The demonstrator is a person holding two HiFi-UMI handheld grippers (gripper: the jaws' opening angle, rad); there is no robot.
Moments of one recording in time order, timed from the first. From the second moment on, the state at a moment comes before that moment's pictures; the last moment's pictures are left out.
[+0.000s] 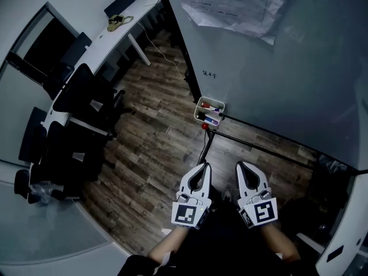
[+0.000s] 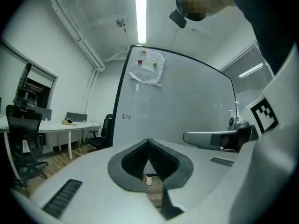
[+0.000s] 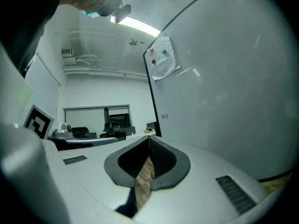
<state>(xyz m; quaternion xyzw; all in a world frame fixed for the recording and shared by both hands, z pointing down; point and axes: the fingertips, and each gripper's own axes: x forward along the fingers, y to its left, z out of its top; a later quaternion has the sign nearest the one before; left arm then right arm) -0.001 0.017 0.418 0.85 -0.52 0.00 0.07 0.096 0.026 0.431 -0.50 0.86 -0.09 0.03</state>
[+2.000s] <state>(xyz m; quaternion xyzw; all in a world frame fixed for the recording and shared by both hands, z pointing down) -0.038 -0.154 0.462 0.87 -0.48 0.00 0.11 0.045 -0.163 0.535 -0.57 0.81 -0.13 -0.11</state>
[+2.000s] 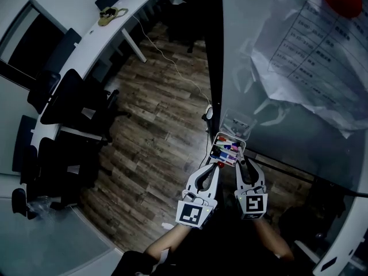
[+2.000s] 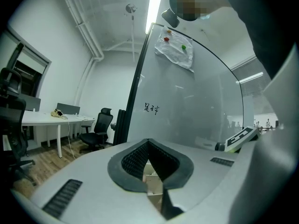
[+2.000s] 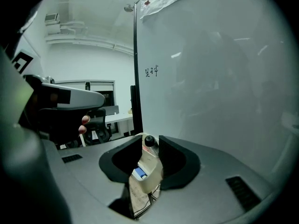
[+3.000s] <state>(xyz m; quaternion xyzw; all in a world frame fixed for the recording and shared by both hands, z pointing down) -0.027 -0.157 0.456 0.87 -0.47 0.00 0.12 0.059 -0.162 0.522 -0.59 0.79 -0.13 -0.10</state>
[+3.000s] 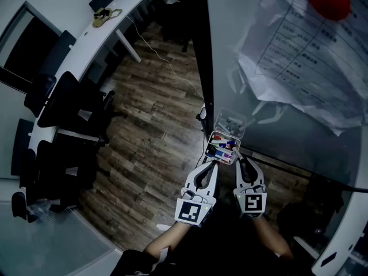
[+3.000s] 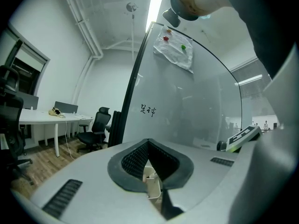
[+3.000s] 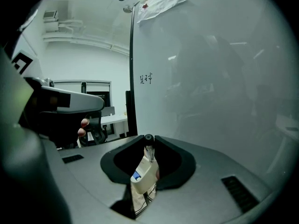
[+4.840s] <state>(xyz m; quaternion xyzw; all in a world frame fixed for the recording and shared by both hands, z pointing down) 0.026 -0.011 0.418 0.87 -0.48 -0.02 0.06 0.115 -0.011 0.449 -0.57 0.82 -0.07 -0.03</state>
